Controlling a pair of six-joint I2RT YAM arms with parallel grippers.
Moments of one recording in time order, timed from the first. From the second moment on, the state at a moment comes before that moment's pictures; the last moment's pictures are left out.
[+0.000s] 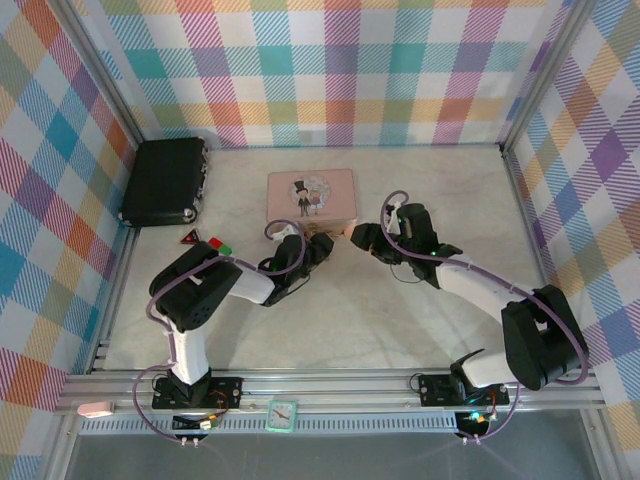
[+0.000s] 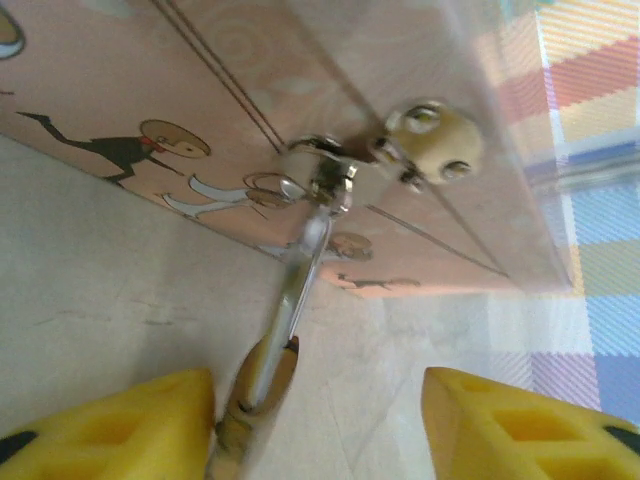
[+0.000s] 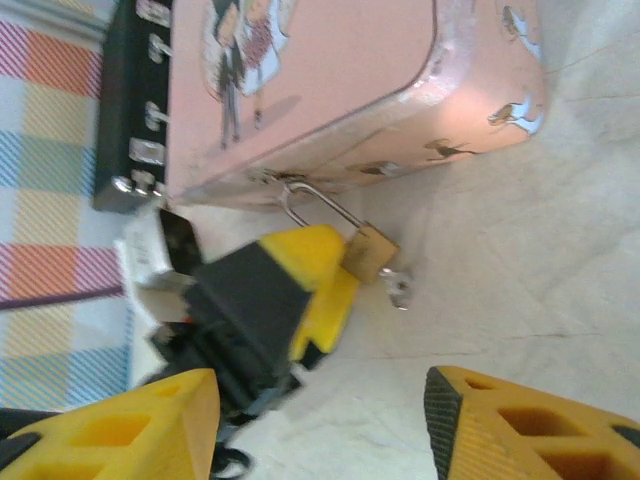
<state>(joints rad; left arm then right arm) -0.69 1.87 0.72 0.70 -0.11 -1.19 0.47 1.39 0.77 -0.01 -0.37 0.82</state>
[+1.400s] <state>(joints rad) -0.71 1.86 1.00 0.12 -0.19 -1.02 0.69 1.52 0.99 -0.38 0.00 0.36</state>
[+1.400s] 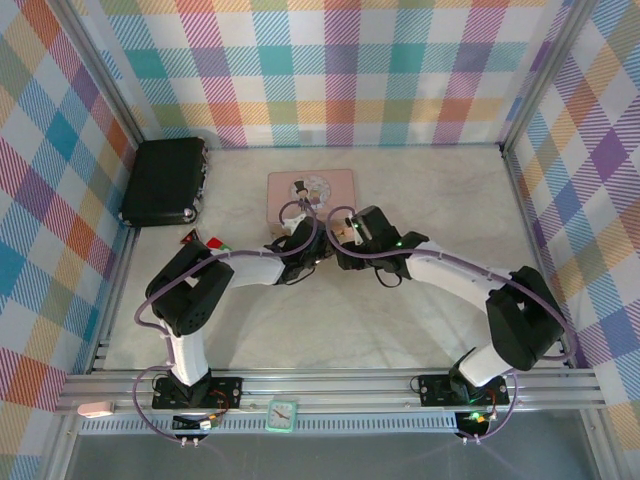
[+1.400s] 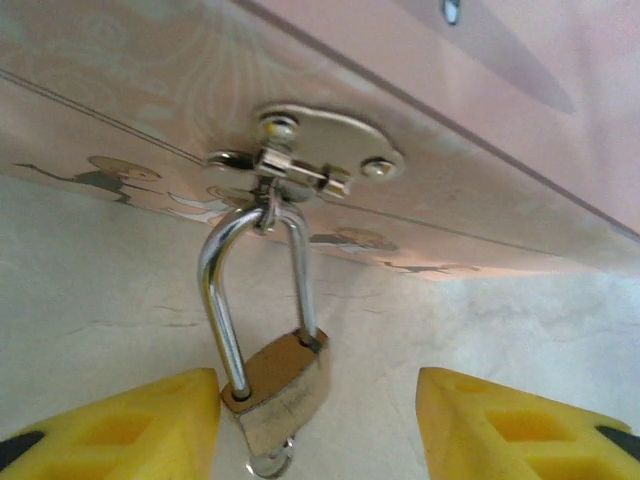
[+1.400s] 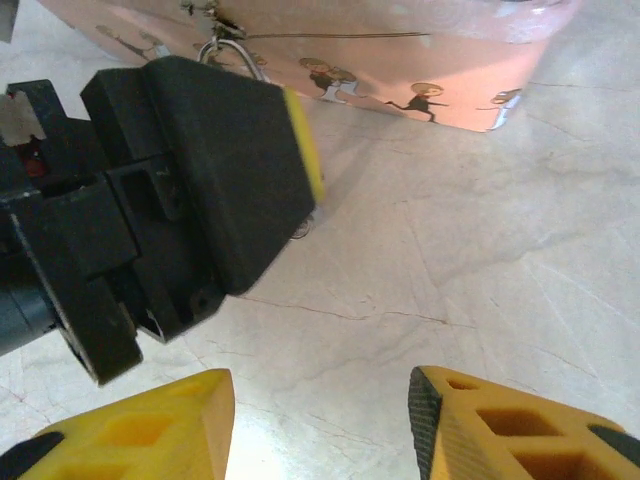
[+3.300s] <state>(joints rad) -0.68 1.85 0.87 0.39 0.00 -1.29 0.53 1.72 0.56 0.56 -0.47 1.10</state>
